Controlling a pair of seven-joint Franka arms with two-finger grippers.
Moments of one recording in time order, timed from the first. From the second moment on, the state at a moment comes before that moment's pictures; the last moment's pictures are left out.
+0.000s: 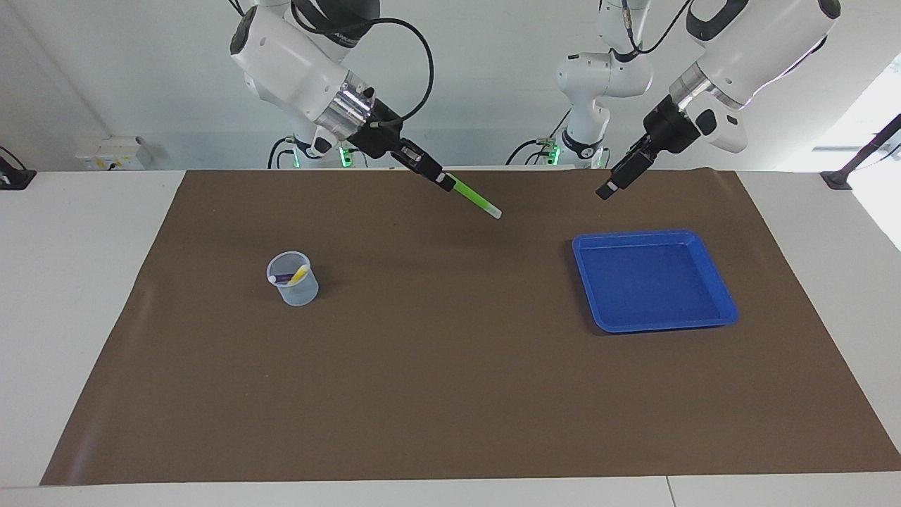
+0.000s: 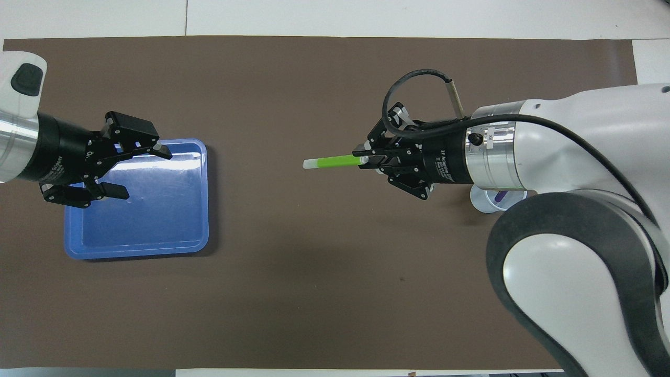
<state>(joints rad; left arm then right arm) -0.15 -0.06 -0.04 -1.67 -0.48 1.70 -1.12 0.37 -0.02 0.01 -1.79 0.85 2.10 1.08</state>
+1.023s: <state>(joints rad) -0.34 -0.10 -0.05 -1.80 -0.60 1.94 -1.85 0.40 0.04 0.09 -1.76 0.92 2.17 1.27</state>
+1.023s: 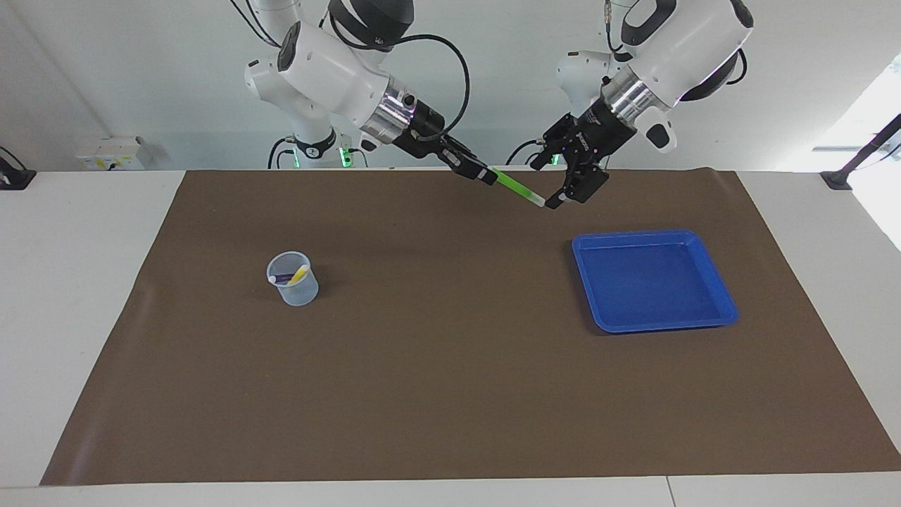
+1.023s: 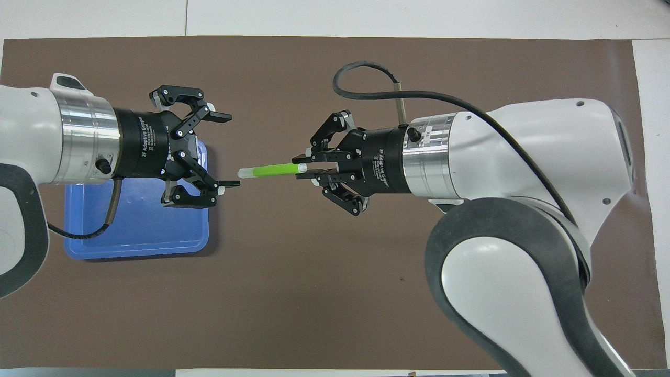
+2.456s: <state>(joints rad) -0.38 -0.16 -0.04 -1.91 -0.59 2.03 -1.91 0.41 0.04 0.09 -1.74 0.92 2.17 1.29</state>
